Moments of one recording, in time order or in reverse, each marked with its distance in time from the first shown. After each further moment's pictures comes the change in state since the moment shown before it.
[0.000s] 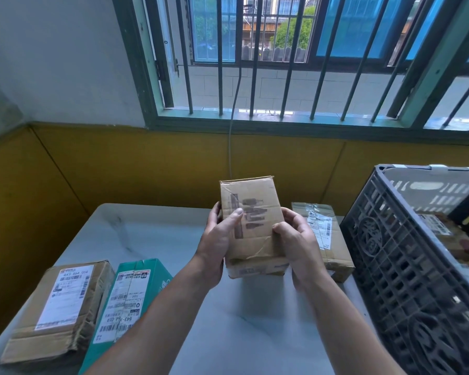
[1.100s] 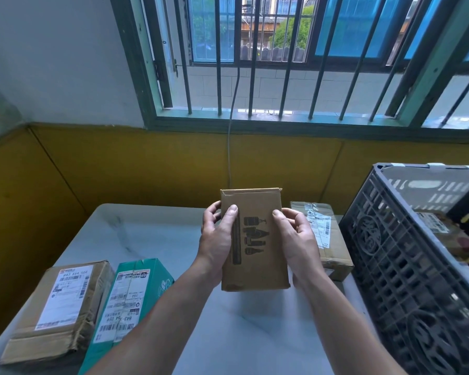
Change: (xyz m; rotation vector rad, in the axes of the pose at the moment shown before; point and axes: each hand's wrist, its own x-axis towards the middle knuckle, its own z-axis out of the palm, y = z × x) left_hand -0.004 0.000 0.008 0.040 0.119 0.082; right_hand 0.008 0.013 -0.002 -0.058 0.079 -0.080
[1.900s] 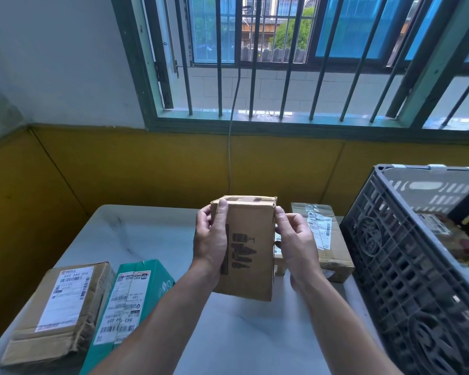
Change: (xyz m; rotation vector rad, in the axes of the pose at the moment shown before) left_hand 0.002 0.003 -0.005 0.051 0.111 0.019; right_hand -0.004 -0.005 0.006 -0.031 0.003 -0.033
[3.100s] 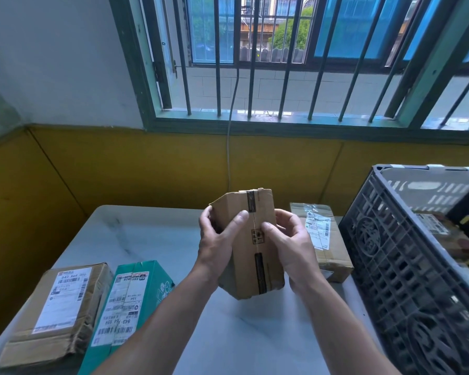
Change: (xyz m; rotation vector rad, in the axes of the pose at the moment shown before) left_hand -0.005 -0.010 0.000 0.112 -0.090 0.028; right_hand -0.006 -0.002 -0.005 0.067 -0.140 0.035
